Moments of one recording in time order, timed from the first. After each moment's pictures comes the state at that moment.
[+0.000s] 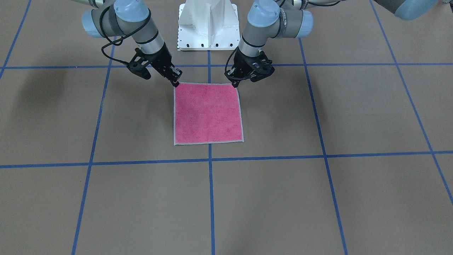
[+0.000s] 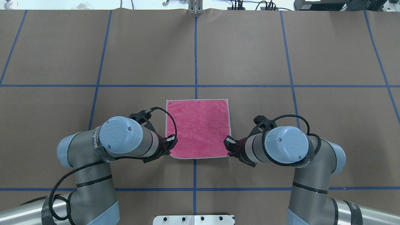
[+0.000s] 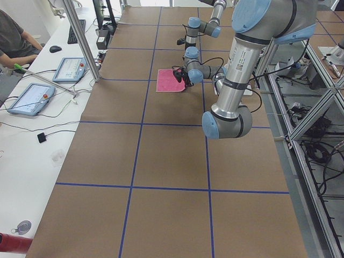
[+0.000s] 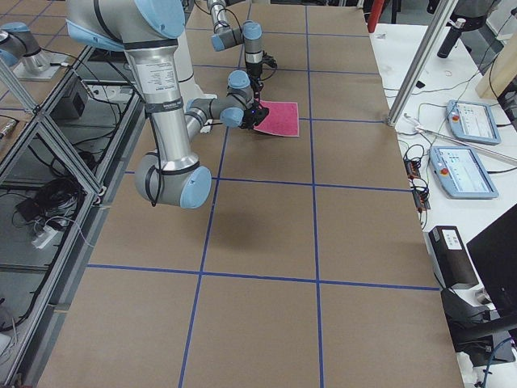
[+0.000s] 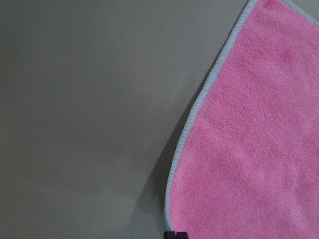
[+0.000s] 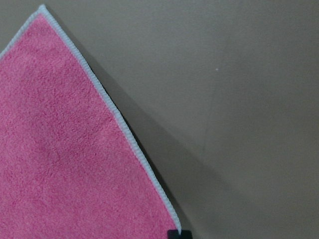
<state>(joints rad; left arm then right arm) -0.36 -2.06 -1.80 -1.84 -1.79 -1.91 0.34 -1.26 1.89 -1.18 1.75 2.04</state>
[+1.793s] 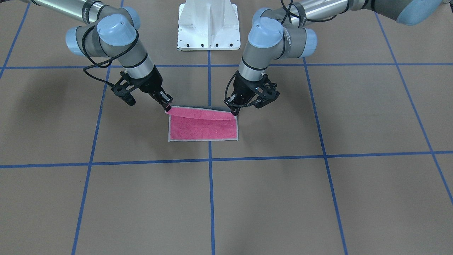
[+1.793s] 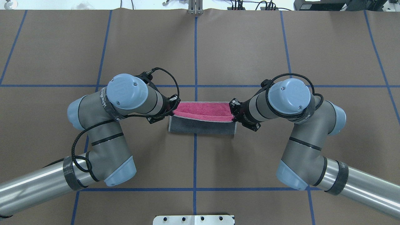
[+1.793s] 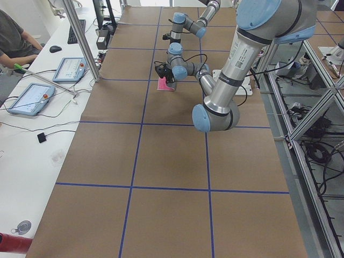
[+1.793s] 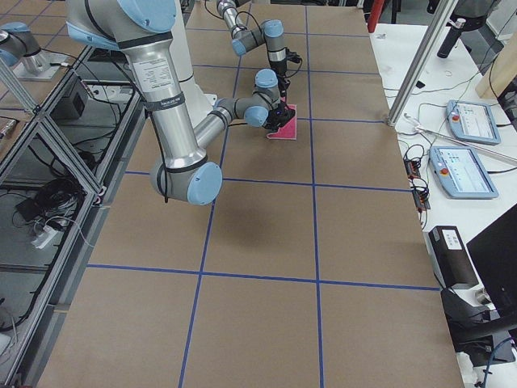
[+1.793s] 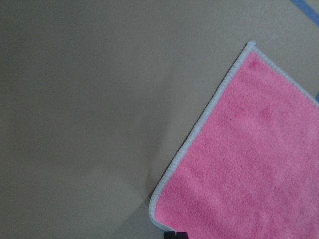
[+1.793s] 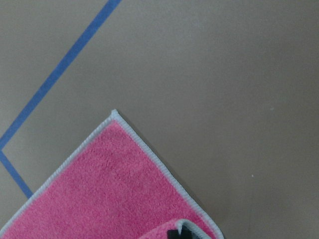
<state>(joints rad) -0.53 -2.20 -1.61 -1.91 -1.79 -1.88 0.55 -1.13 1.73 -1.18 1.86 2.03</state>
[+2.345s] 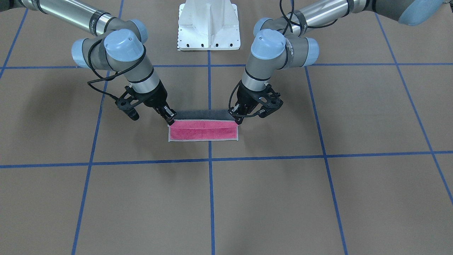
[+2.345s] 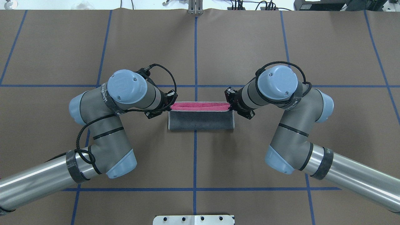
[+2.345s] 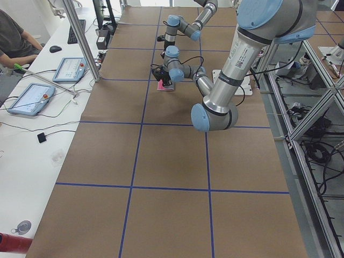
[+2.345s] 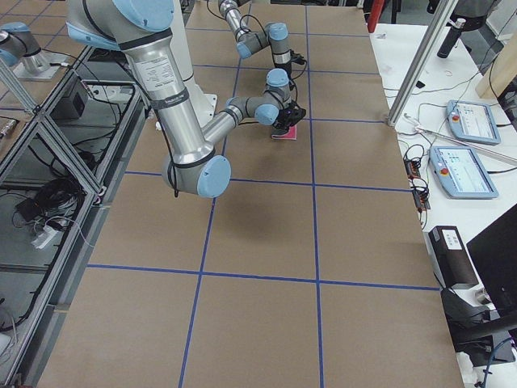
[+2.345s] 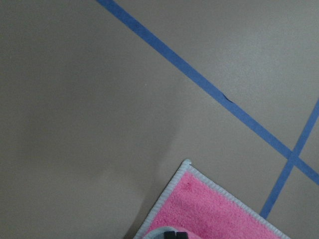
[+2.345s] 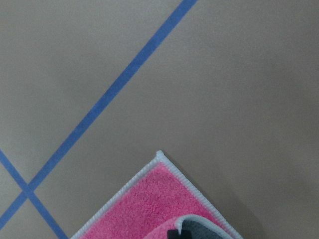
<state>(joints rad) -0.55 -2.20 -1.56 -1.94 -1.79 -1.88 0.59 -1.07 1.63 -1.18 1.86 2.03</state>
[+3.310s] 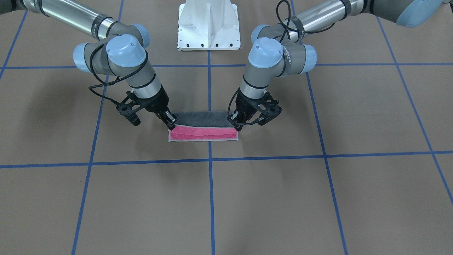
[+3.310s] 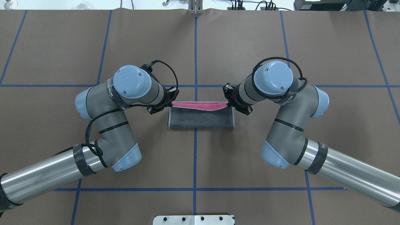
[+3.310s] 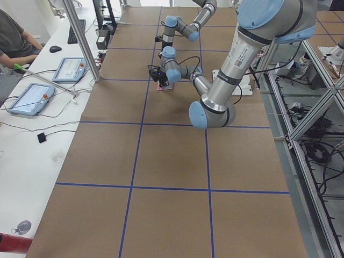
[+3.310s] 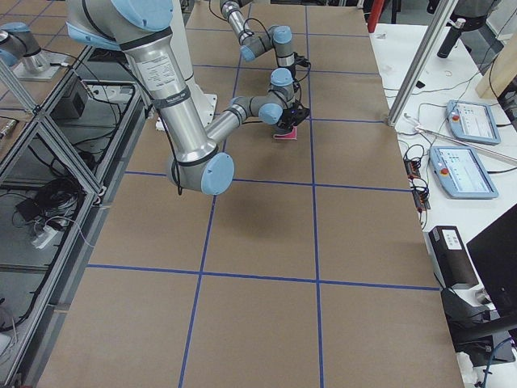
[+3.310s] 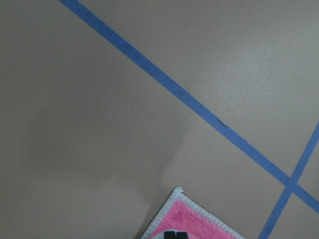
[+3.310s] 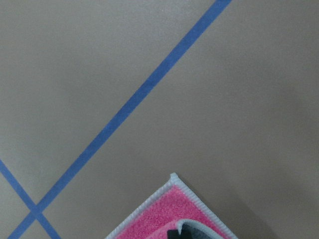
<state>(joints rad) -0.56 -2.24 -1.49 -1.95 -1.79 -1.88 0.60 -1.03 1.59 -1.18 1.86 2.02</state>
